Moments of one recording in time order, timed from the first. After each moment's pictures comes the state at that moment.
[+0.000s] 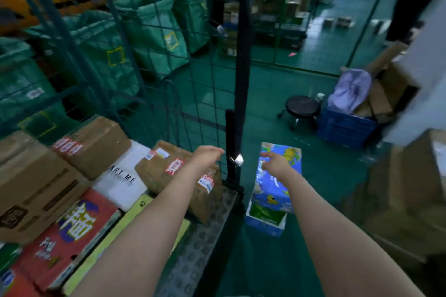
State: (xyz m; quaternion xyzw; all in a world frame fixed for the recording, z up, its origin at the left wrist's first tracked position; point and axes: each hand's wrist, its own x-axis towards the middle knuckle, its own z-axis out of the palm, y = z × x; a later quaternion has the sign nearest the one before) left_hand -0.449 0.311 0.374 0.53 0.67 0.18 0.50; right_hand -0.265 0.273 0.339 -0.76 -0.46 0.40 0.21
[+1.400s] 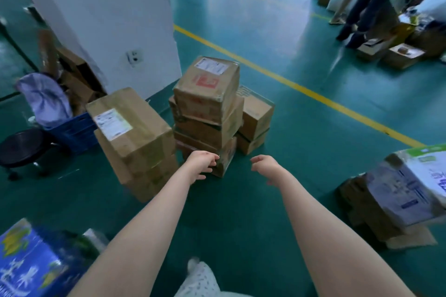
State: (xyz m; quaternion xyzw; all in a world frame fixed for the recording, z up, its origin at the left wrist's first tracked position) left_hand 0.075 -0.035 0.337 0.74 0.27 -0.25 0.56; right_hand 0.084 -0.215 0.340 -0.86 0.13 0.30 0.39
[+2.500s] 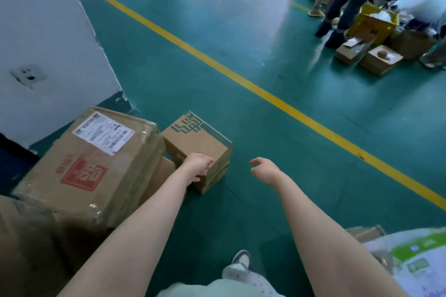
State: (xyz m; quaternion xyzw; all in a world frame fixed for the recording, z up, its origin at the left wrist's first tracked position) left_hand 0.493 -0.228 0.293 0.74 0.27 -0.30 0.53; right_hand 0.490 -0.412 0.301 -0.88 0.16 0.32 0.32
